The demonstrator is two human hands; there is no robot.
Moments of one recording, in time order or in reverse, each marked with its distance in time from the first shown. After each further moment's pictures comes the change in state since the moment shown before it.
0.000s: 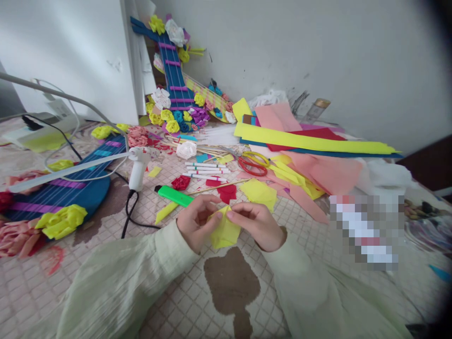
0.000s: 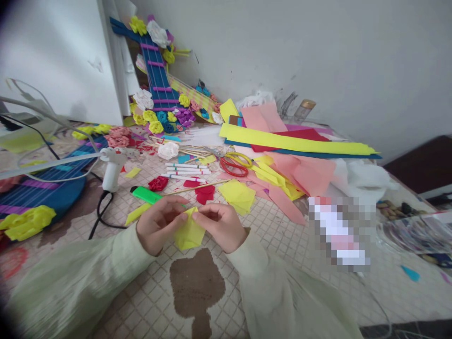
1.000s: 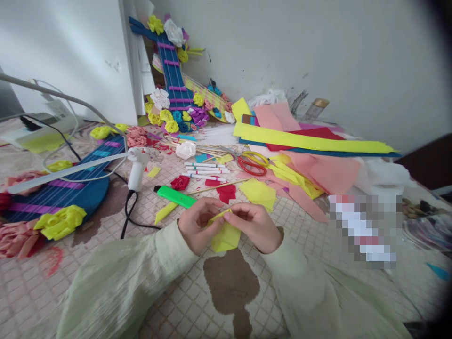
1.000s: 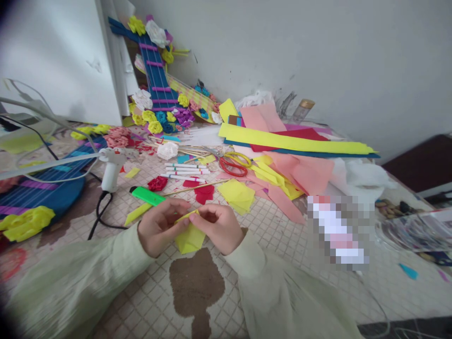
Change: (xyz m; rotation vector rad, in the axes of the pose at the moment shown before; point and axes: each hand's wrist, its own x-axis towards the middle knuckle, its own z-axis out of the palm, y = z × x) left_hand -0.001 0.000 0.004 -0.007 -0.027 -0.016; right_hand -0.001 0.003 0.002 -0.014 -0.021 -0.020
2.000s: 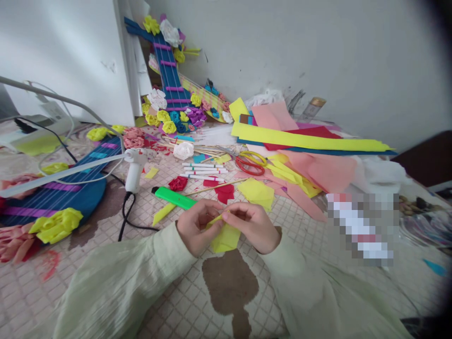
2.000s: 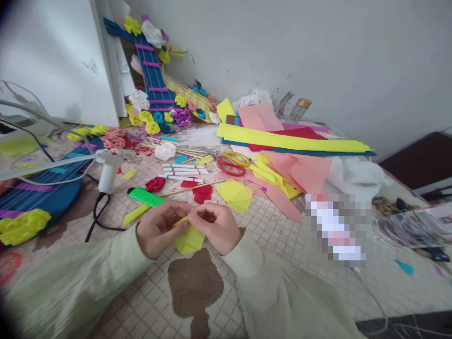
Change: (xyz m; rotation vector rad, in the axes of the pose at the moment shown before) left_hand 0.001 -0.003 0.000 -0.008 -0.030 0.007; right_hand 0.001 0.003 0.000 -0.011 0.013 -0.073
